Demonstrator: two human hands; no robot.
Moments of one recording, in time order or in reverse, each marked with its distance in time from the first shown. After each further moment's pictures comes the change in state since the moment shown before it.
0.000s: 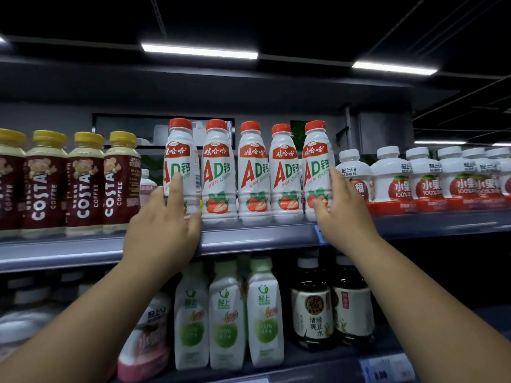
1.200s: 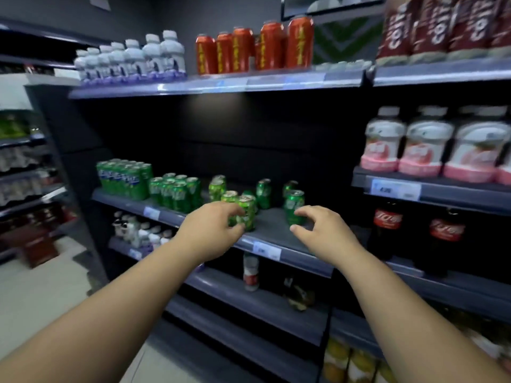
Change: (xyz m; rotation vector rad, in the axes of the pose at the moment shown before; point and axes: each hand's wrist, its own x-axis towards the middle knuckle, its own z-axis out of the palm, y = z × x) left_hand -0.339 -0.442 -0.323 0.262 -0.610 -0.370; right_hand -0.434 -0.470 0.241 0.361 -1.006 -0.148
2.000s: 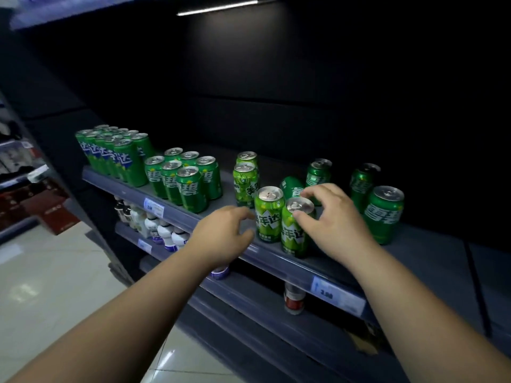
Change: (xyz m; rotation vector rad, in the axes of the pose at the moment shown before) left_hand 0.183 -0.187 0.131 -0.059 -0.190 -0.108; right_hand 0.228 -0.004 0.159 0.113 0.026 -0.027
